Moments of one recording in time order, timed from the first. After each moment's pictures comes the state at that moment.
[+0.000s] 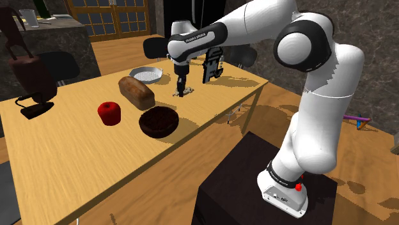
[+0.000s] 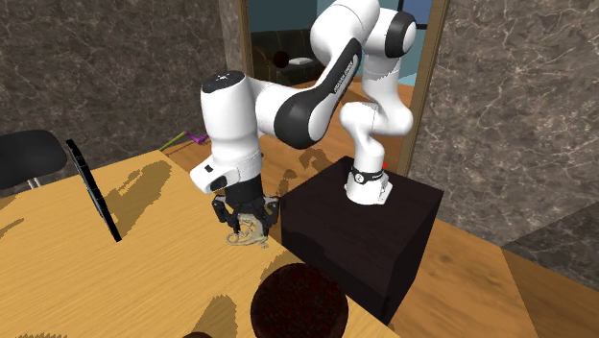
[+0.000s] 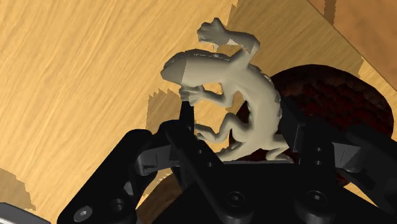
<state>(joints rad) 0.36 0.25 -0.35 -1.84 0.09 2.01 -0.66</state>
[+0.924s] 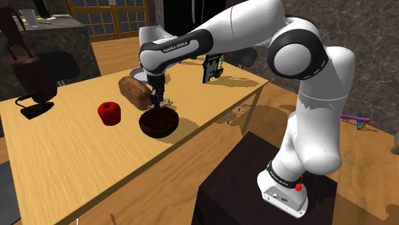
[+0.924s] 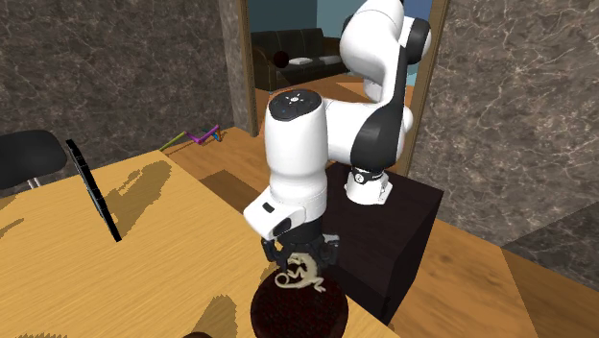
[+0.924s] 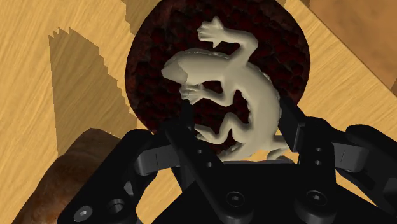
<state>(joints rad) 0.51 0.33 -0.26 -1.74 0.10 1.99 -0.42</state>
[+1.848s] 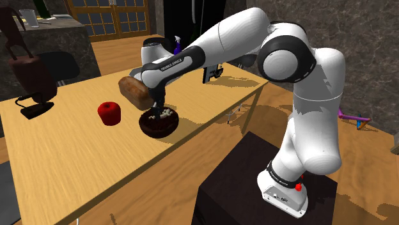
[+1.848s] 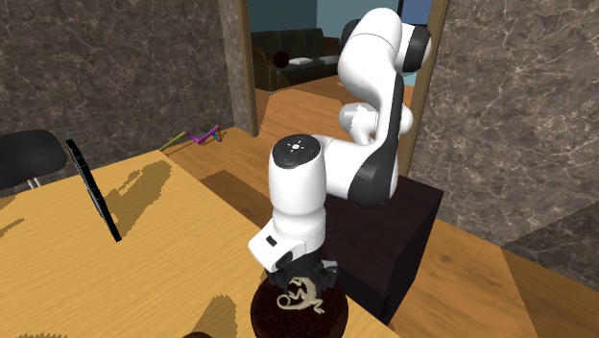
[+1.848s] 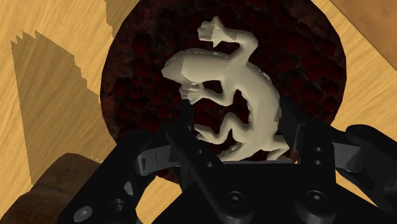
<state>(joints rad) 0.50 0.40 -0.25 -1.81 0.13 2.13 -0.43</state>
